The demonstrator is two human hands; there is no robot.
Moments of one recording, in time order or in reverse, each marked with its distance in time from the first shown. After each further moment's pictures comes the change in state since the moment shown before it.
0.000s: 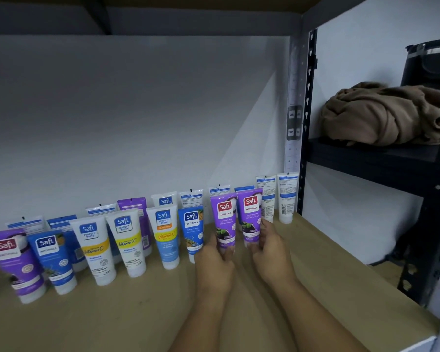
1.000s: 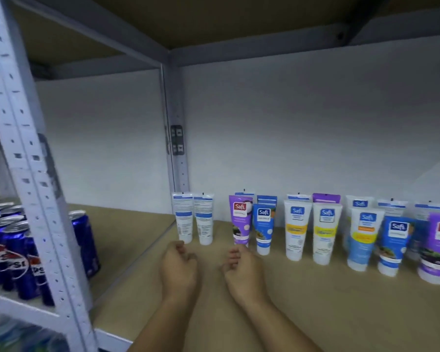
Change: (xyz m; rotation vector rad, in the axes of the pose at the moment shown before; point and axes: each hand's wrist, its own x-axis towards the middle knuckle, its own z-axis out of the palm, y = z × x) left_hand -0.071 -0.170 -0.382 0.123 0.637 -0.520; right_hand -0.170 -0.182 0.334 0.138 -0.511 -0.057
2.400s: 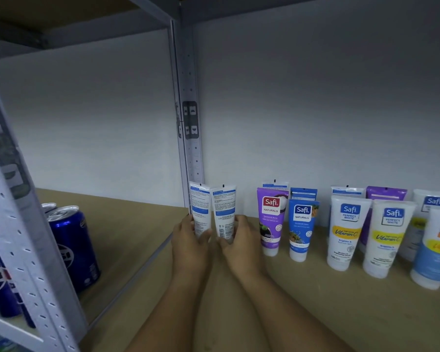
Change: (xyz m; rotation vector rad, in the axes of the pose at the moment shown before) left_hand 0.080 -0.017 0.022 -0.059 -0.113 0.150; right_hand 0.081 -0.001 0.076 -0.136 0.032 -0.149
